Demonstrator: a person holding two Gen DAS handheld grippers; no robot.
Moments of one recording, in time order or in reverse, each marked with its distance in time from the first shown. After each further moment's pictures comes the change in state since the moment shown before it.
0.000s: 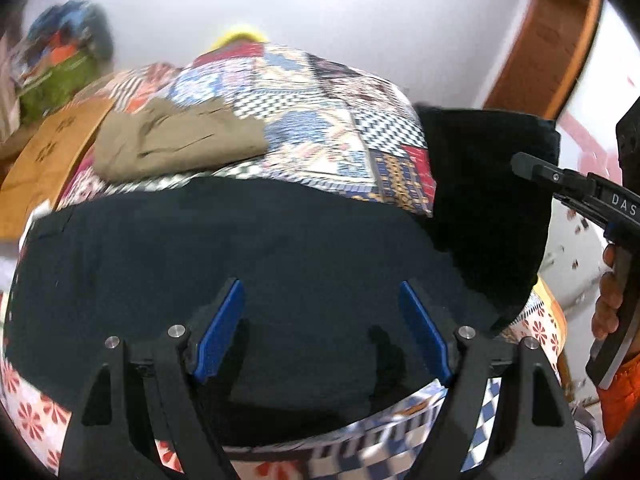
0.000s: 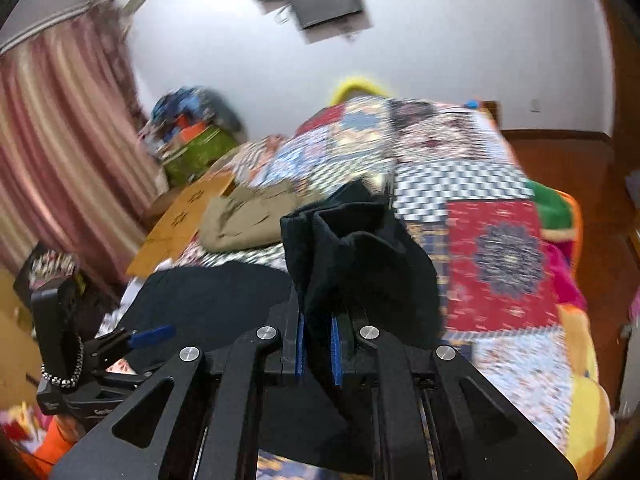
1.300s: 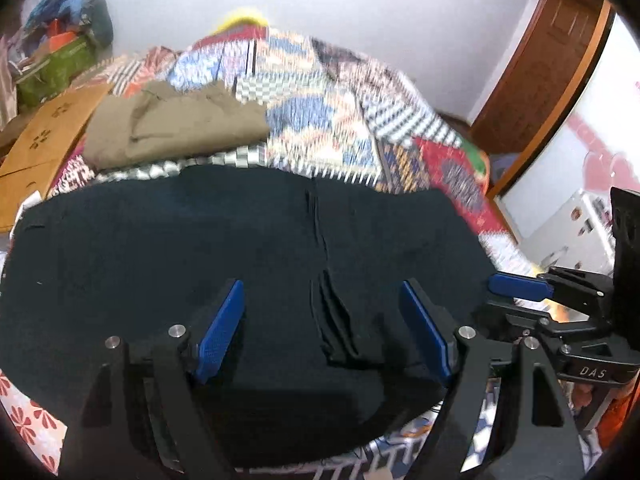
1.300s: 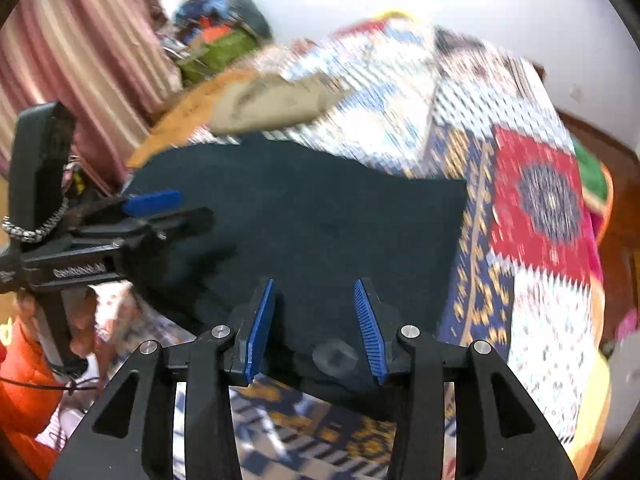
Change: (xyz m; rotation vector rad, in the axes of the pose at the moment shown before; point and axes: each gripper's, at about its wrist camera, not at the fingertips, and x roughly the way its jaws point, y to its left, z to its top) left arm 0.037 -0.005 0.006 0.008 0.079 0.011; right arm 0.039 0.005 -0.061 -0.127 0.320 -0.014
